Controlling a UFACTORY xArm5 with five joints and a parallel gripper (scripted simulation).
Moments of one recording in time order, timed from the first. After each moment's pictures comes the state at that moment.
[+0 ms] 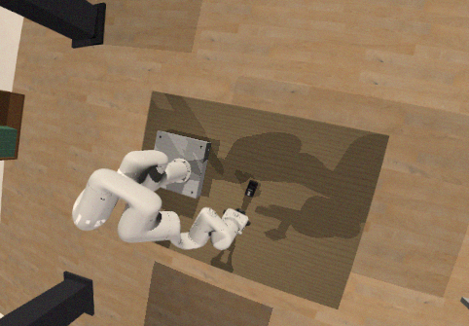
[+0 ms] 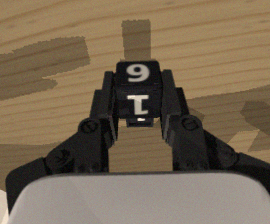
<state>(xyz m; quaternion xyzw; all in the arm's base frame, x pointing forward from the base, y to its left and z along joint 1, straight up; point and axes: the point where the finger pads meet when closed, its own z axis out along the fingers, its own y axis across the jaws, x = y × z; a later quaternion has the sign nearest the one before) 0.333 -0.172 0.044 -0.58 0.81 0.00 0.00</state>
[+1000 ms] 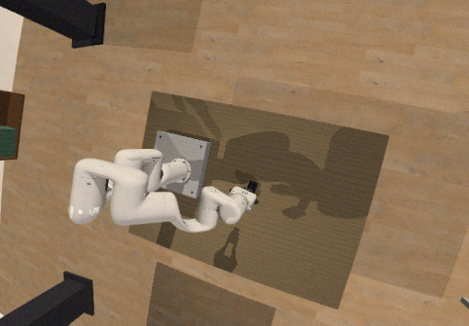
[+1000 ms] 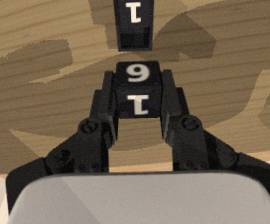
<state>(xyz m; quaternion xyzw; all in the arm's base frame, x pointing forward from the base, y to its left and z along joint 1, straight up) 0.366 -0.063 0.076 -0.59 0.81 0.00 0.00</state>
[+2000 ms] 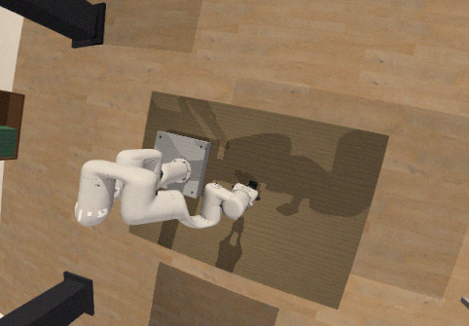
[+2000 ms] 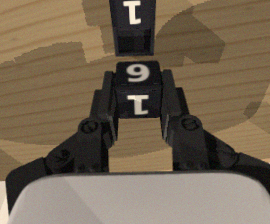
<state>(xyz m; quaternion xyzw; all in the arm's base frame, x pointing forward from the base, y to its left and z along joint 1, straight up) 0.369 -0.054 0.050 -0.58 0.81 0.00 0.00</state>
